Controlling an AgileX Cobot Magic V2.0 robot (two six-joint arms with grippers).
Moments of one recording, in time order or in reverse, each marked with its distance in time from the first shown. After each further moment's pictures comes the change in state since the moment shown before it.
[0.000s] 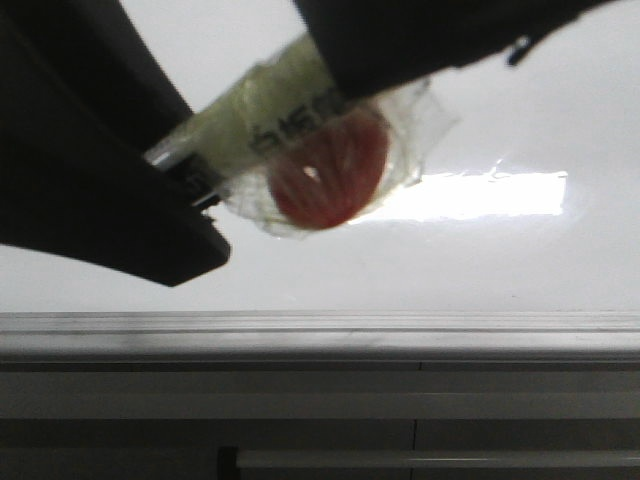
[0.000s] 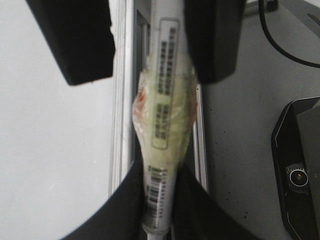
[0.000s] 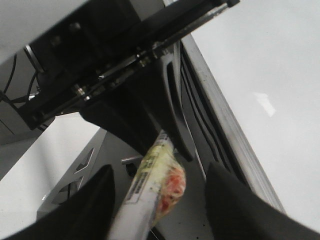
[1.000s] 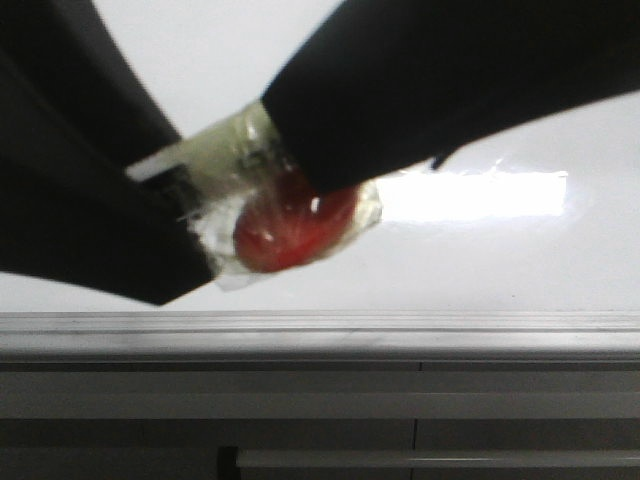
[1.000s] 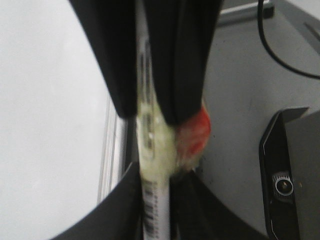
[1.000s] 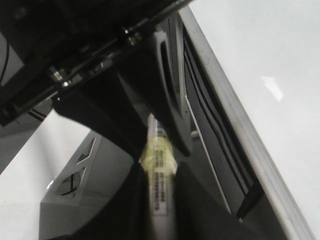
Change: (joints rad) left arm 0.002 -0.007 0.000 -0.042 -0.005 -0.030; right arm 0.006 0.067 0.000 0.016 -0.007 -0.010
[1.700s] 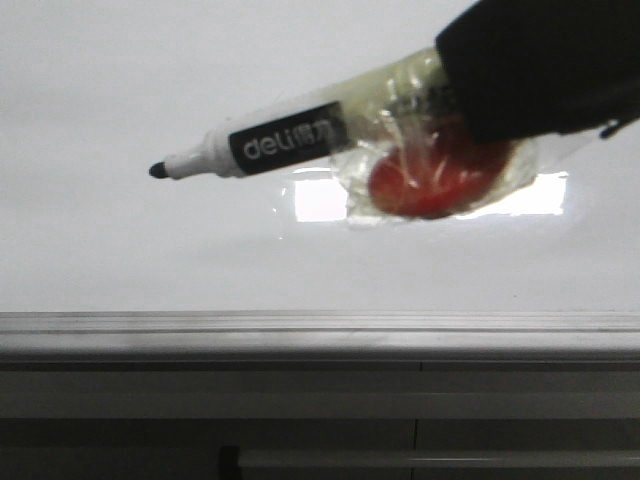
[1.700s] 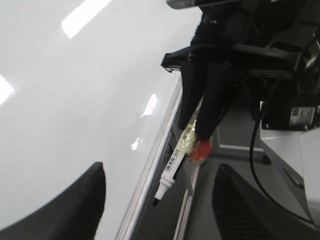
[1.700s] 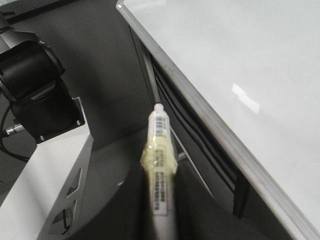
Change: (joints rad) left arm -0.006 -0.438 0.014 -0.008 -0.015 -0.258; right arm -0.014 -0.219 0.154 -0.048 -0.144 0.221
